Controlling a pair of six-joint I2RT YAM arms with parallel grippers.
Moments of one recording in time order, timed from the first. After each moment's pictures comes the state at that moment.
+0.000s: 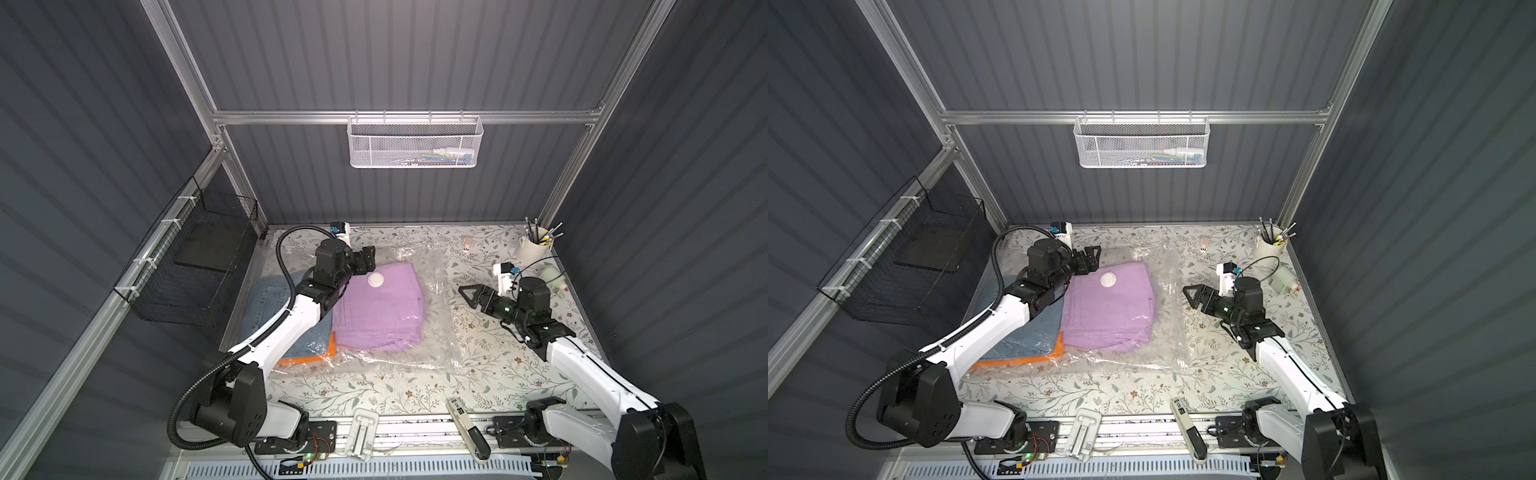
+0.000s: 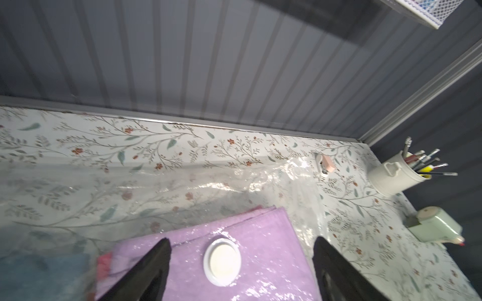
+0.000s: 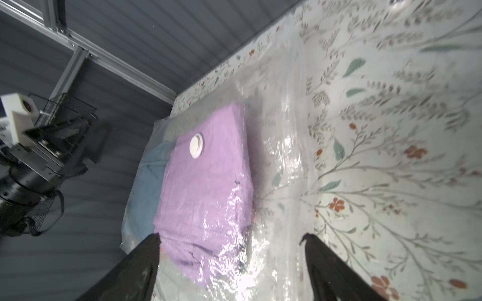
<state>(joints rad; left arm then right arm) -0.42 1.40 1.03 0.01 0.00 -0.38 0.21 1.08 0.53 0.06 -0.51 0.64</state>
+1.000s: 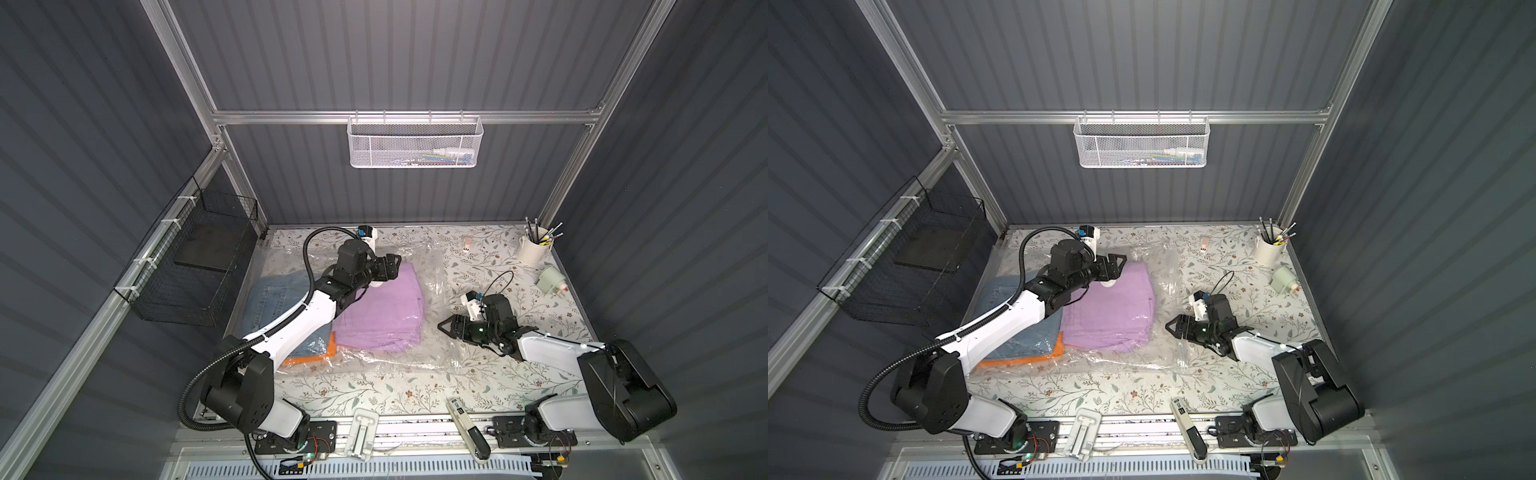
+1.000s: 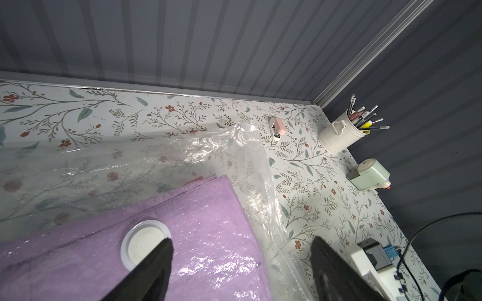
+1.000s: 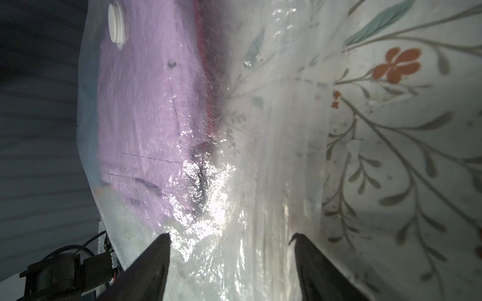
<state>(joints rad) -0.55 1.49 1.10 -0.04 0.10 -0.42 0.37 1.40 0.45 0.16 -0.53 0.62</state>
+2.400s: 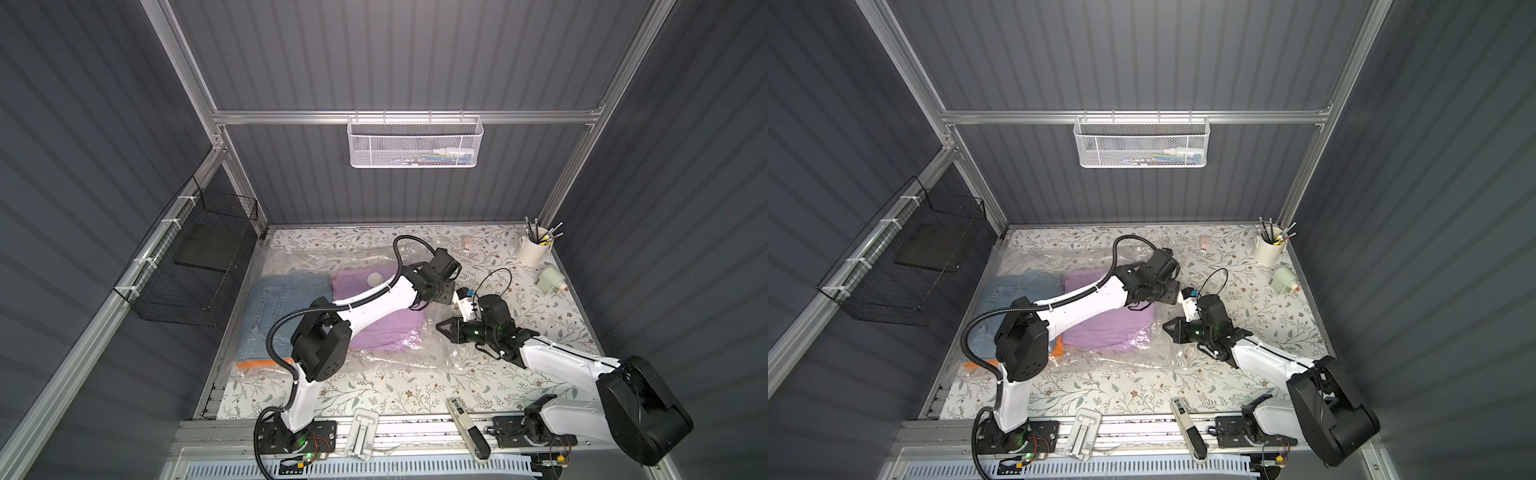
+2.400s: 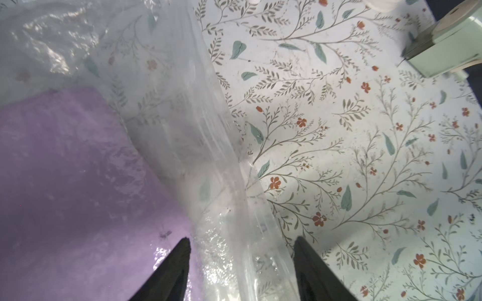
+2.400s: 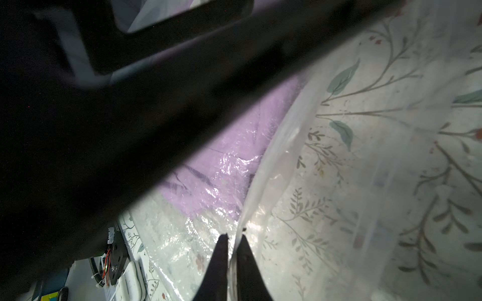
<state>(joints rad) -0.93 2.04 1.74 -0.64 -0.14 -0.48 0.49 1.26 0.45 0.15 -0.48 0.52</state>
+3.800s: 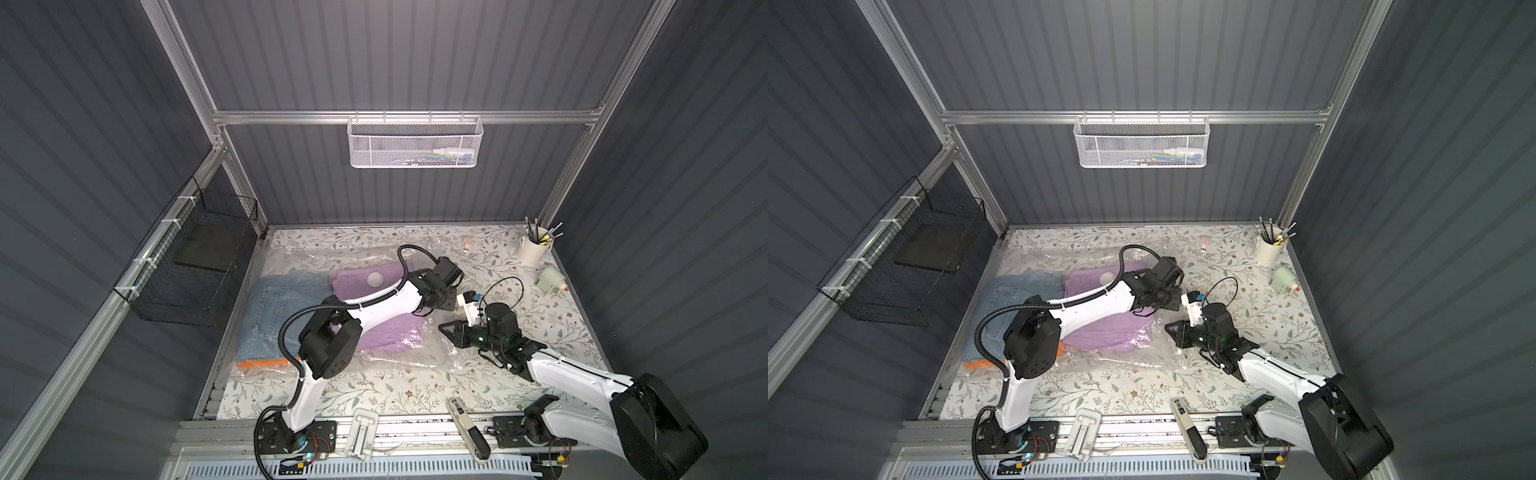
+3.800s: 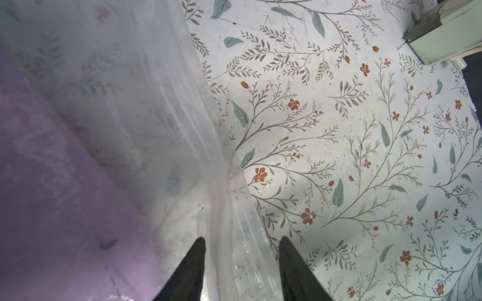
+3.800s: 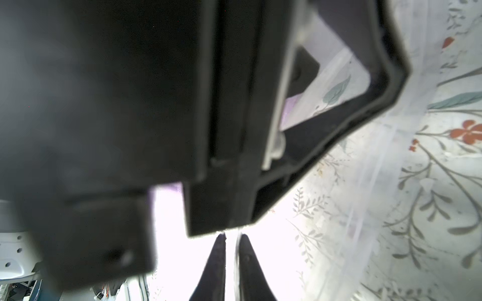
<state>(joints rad) -0.94 2.09 1.70 -0.57 -0.06 -0.56 0.50 1.15 0.35 0.26 -0.44 0.56</state>
